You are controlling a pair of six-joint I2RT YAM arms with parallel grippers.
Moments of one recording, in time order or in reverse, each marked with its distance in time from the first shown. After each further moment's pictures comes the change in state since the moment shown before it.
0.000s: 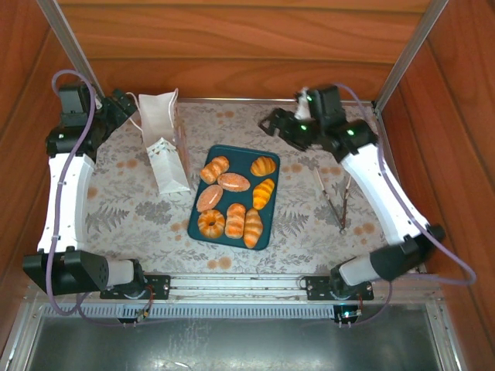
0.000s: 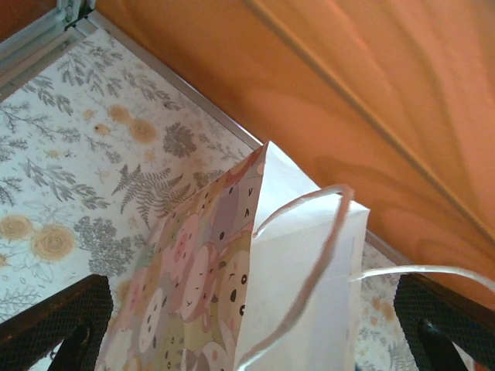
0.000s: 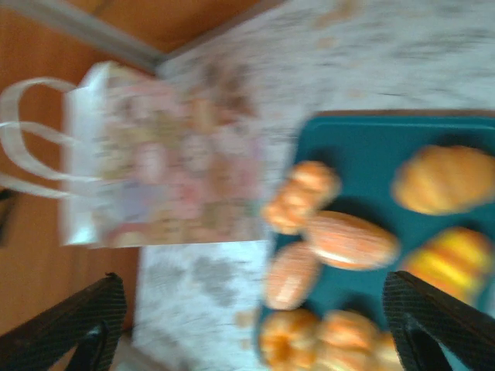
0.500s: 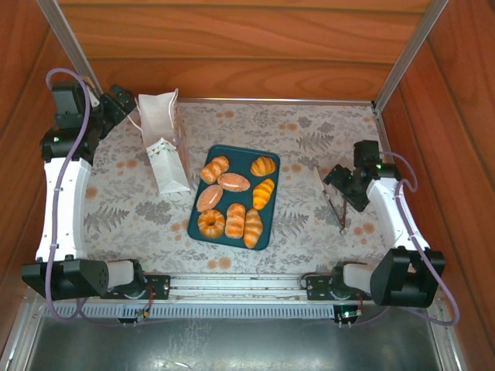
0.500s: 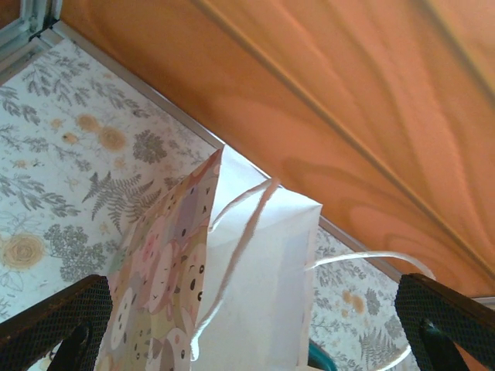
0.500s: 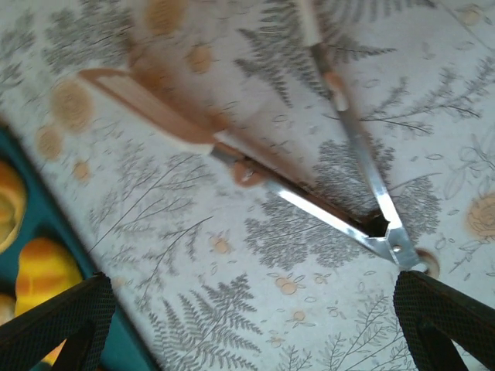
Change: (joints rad) left arm 0.000 -0.029 0.035 -0.001 0.055 0.000; right arm -0.497 -0.180 -0.603 -0.079 0.191 -0.016
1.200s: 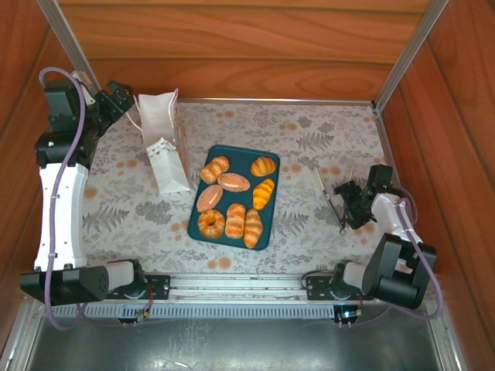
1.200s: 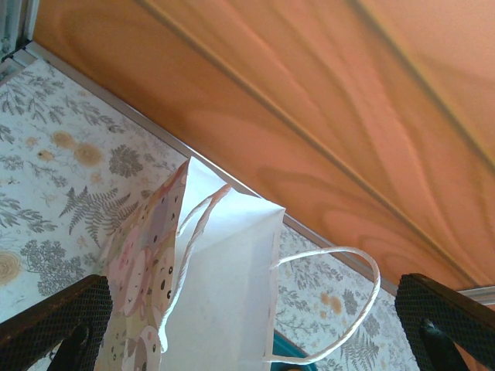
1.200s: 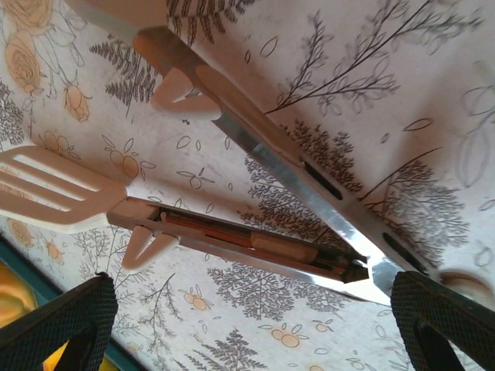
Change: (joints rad) left arm 0.000 -0.031 0.024 0.008 0.029 0.000; right arm -0.227 0.028 -0.282 0.277 -0.219 0.156
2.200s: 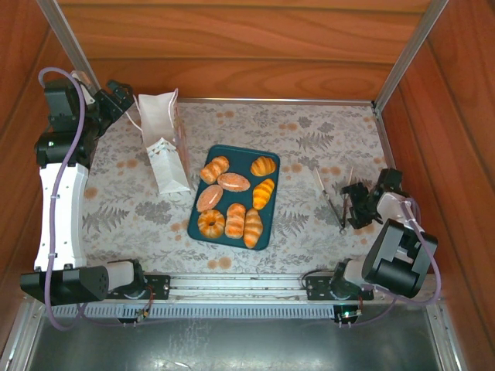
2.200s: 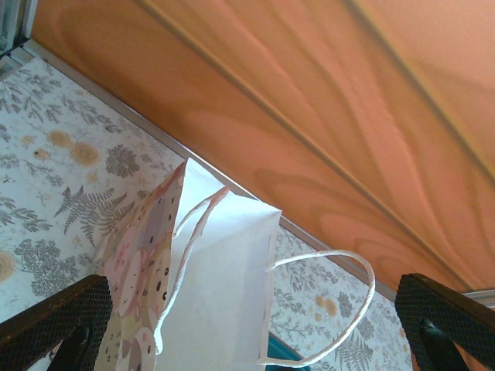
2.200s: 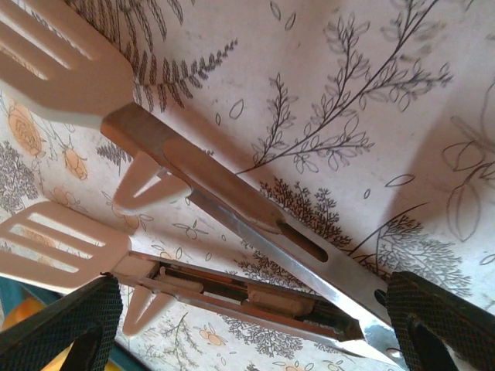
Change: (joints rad) left arm 0.000 0.000 0.000 0.008 0.000 -0.019; right arm -0.122 0.072 -0.023 0.084 -0.086 0.023
